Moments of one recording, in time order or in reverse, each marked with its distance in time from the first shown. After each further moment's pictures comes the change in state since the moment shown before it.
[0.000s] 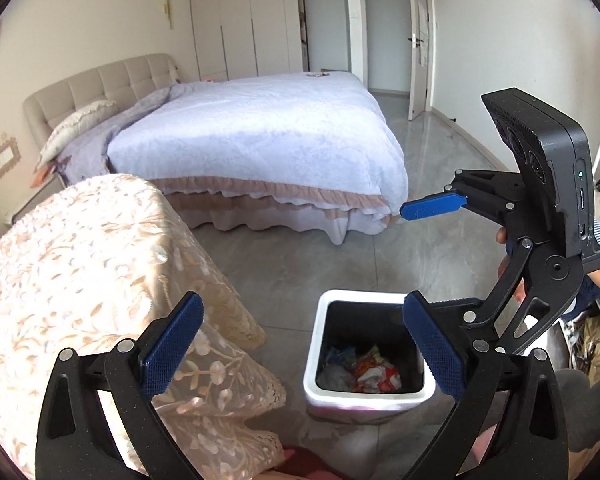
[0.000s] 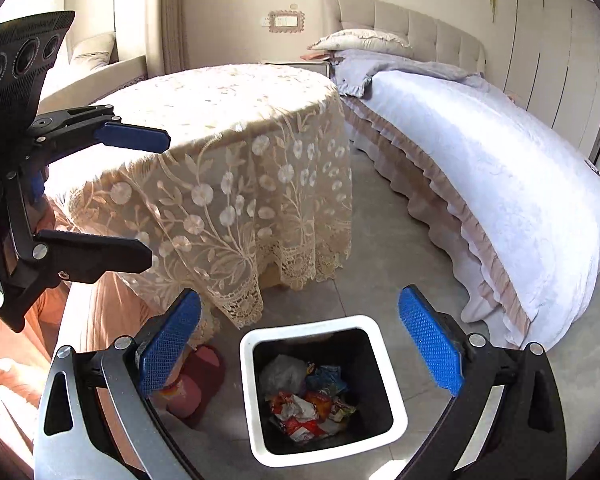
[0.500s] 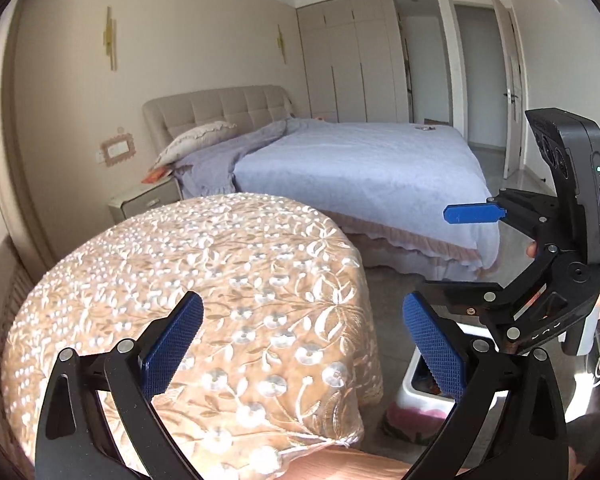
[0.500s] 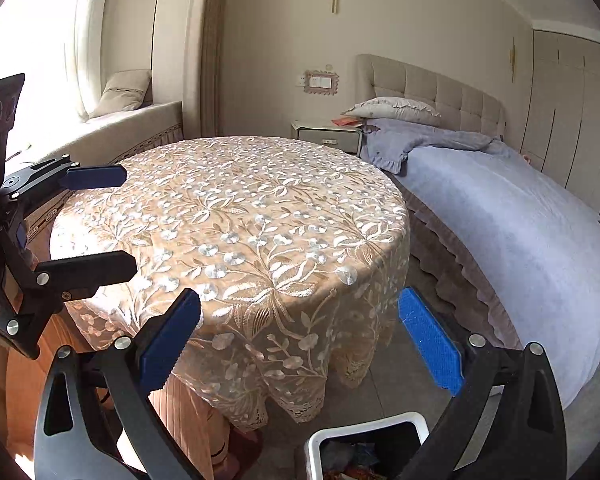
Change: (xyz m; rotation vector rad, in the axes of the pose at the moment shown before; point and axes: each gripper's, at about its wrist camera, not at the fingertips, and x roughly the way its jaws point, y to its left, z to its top) left arm -0.121 0.080 -0.028 -0.184 -0.148 0.349; right arm -0.008 0.101 0.102 -0.046 -0.180 0.040
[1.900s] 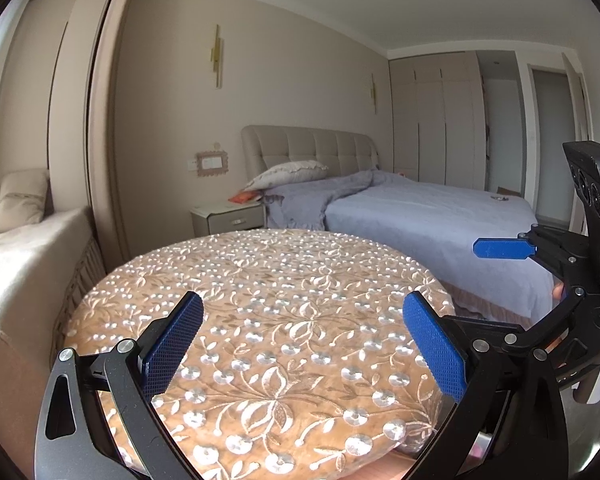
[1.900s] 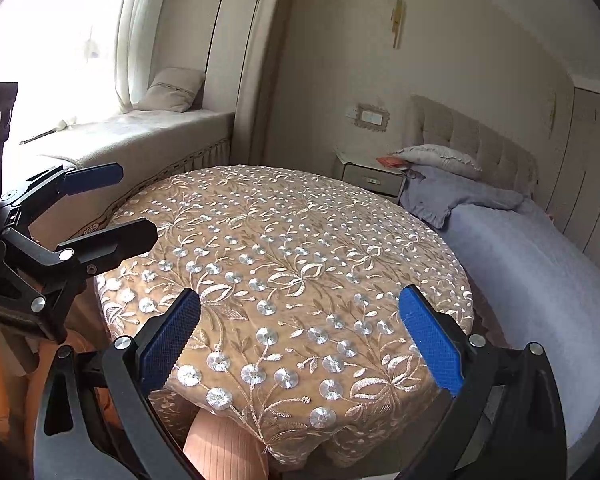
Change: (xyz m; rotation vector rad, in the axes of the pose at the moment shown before) left arm -0.092 0.100 -0.022 -0.181 -0.175 0.234; right arm 0.008 0.126 0.066 -0.175 -0.069 0.057
